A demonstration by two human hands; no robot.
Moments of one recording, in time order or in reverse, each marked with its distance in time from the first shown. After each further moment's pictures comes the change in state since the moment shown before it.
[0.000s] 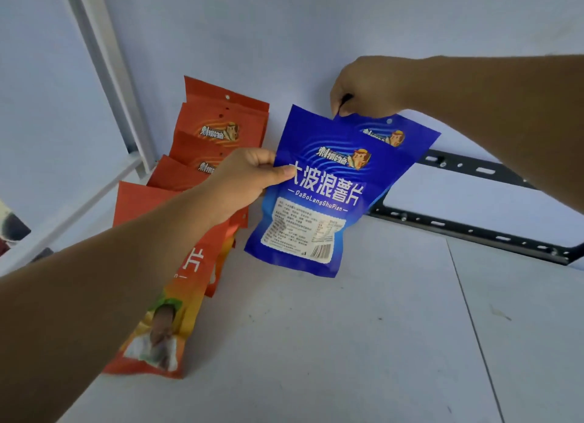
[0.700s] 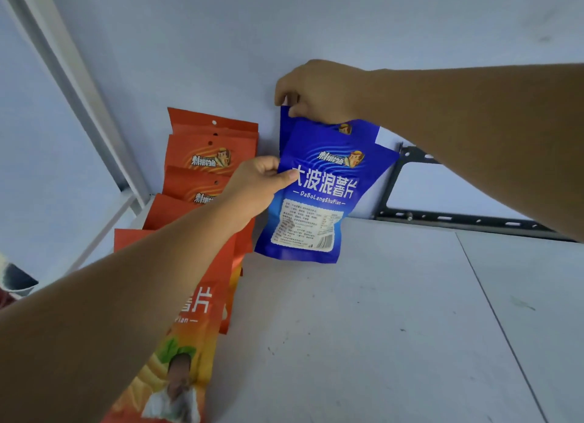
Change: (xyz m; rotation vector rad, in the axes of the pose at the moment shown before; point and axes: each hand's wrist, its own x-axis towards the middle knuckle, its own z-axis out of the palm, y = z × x) left_hand 0.054 -0.004 0.005 -0.005 0.046 -0.008; right_hand 0.041 -0.019 0.004 0.101 0.240 -0.009
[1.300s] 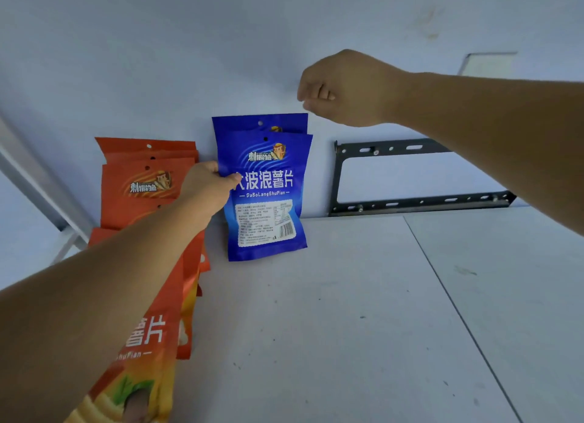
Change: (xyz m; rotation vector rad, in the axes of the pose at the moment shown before) left_hand 0.038 0.005 0.019 0.255 0.219 0.013; right_hand -0.123 0.055 -0.018 0.064 0.222 0.191
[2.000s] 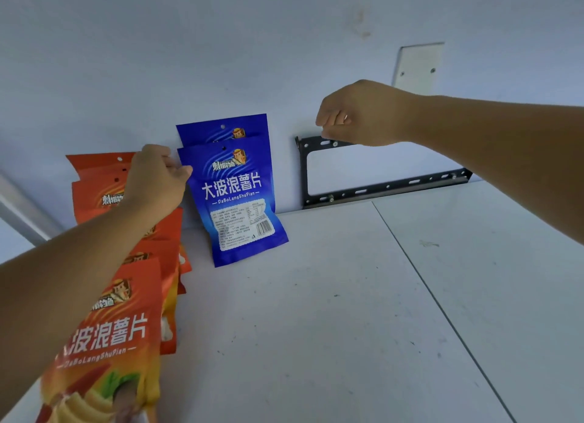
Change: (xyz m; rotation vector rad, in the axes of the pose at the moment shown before) left_hand -0.016 0.021 -0.032 0.395 0.117 0.311; right_hand -0.098 0.024 -0.006 0.062 -0.080 0.216
